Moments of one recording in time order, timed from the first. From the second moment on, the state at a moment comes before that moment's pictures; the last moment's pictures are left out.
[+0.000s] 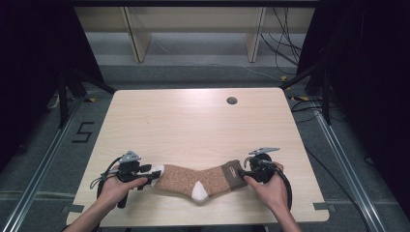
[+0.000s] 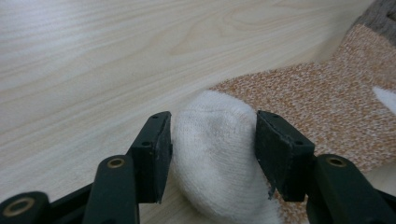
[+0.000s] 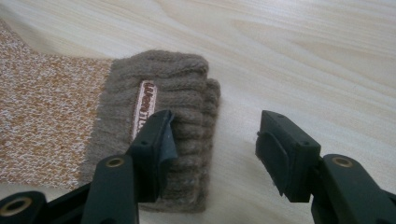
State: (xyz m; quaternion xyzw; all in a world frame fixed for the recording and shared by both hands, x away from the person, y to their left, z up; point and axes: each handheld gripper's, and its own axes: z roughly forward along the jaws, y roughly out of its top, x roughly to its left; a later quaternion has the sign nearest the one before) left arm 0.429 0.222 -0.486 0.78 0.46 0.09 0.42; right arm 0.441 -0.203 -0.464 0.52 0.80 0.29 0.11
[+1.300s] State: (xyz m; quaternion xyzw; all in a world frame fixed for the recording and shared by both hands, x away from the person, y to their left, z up) left arm 0.435 0.232 -0.466 0.74 0.48 0.03 0.47; right arm 0.438 -0.193 -0.471 0.52 0.80 0.29 0.10
